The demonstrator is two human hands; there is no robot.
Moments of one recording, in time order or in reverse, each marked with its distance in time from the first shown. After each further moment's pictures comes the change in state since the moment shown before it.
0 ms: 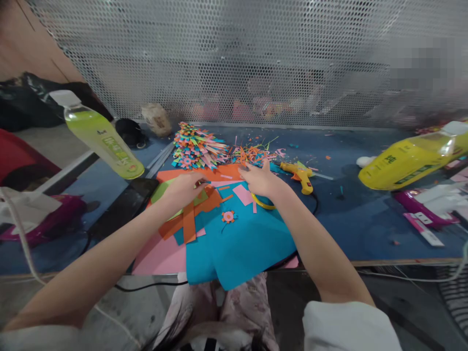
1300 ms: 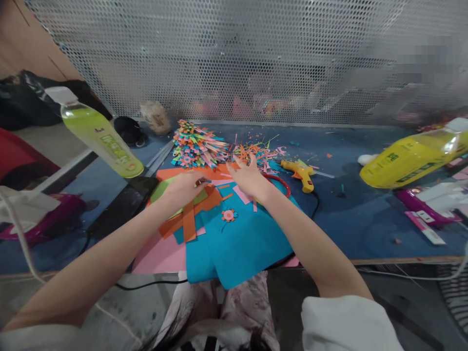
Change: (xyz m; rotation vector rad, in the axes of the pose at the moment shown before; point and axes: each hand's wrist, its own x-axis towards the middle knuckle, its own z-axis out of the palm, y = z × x) left_hand -0.001 0.002 -0.001 -0.011 -0.016 0.012; right_hand 0.018 -0.023 0.017 -0.170 0.143 -0.139
